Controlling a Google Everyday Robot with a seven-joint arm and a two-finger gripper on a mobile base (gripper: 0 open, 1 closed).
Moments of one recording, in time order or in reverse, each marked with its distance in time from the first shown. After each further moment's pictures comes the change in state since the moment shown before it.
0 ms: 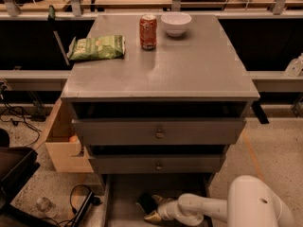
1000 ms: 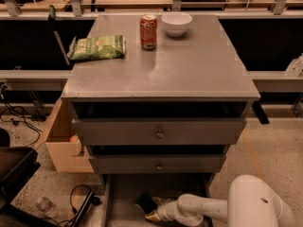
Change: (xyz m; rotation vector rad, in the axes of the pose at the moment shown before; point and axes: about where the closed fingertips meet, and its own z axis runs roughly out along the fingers) arm -0.004 0.001 -0.003 -0.002 -0.001 0.000
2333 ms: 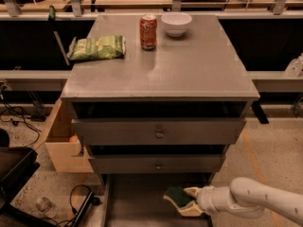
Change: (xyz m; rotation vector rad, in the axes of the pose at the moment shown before) arm -0.074 0.003 -0.272 -0.084 -0.055 0.088
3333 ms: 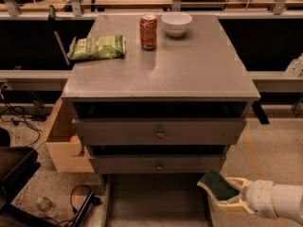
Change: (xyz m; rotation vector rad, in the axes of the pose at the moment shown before) arm -0.085 0.038 -0.227 0.174 -0.046 0.032
